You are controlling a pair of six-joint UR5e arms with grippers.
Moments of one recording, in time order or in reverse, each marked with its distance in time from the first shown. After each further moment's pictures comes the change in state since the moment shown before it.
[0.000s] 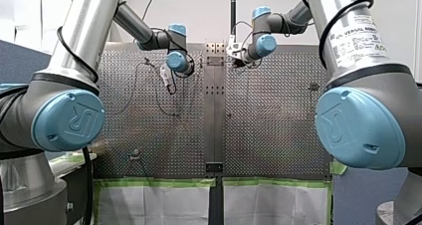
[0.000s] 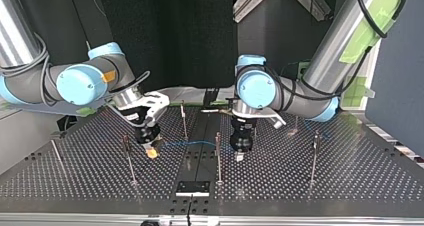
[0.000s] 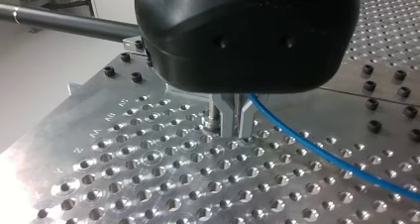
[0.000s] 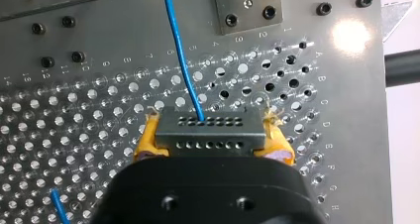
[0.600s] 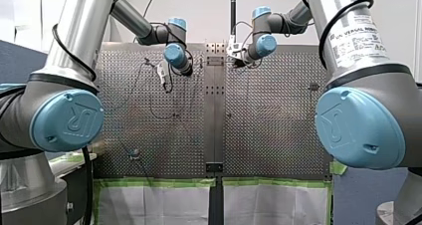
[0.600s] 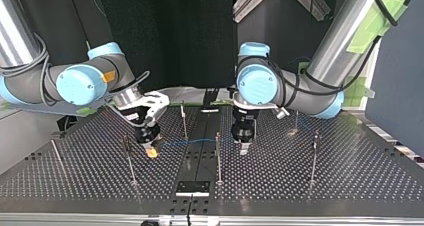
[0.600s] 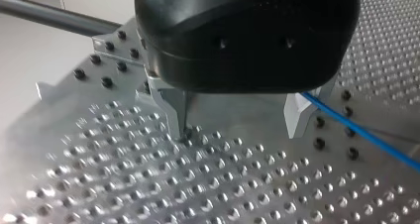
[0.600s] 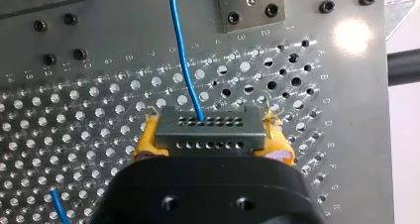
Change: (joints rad) left arm -0.014 0.053 -0.015 -0.171 -0.016 0.010; right arm -0.001 0.000 0.000 0.005 -0.001 -0.004
